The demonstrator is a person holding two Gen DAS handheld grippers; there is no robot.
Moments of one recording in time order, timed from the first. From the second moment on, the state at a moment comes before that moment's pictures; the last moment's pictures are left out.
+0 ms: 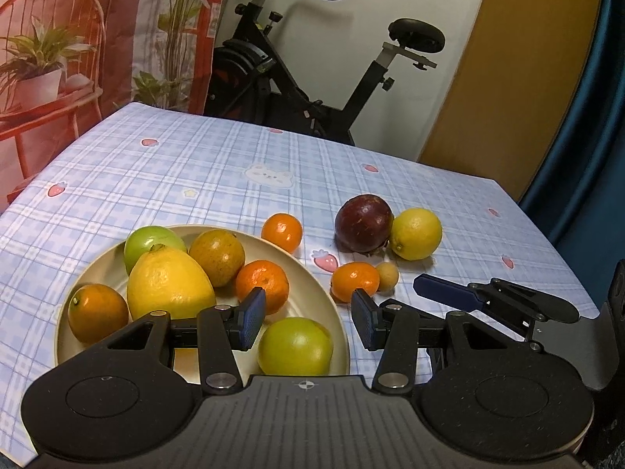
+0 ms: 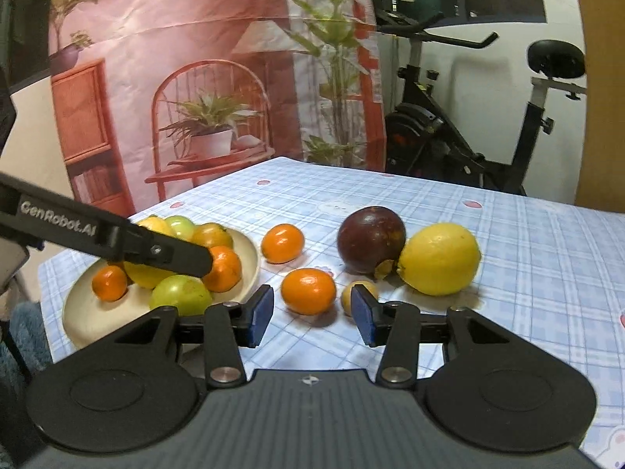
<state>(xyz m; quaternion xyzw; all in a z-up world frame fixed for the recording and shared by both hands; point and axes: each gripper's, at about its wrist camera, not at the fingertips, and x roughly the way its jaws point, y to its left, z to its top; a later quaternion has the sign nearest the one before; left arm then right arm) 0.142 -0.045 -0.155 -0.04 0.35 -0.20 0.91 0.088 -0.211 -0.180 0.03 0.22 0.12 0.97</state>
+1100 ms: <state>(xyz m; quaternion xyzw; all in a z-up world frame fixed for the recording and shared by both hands) 0.142 -0.041 -0.155 -0.03 0.34 -0.19 0.92 0.130 -0.198 -0.185 0.00 0.24 0.15 0.96</state>
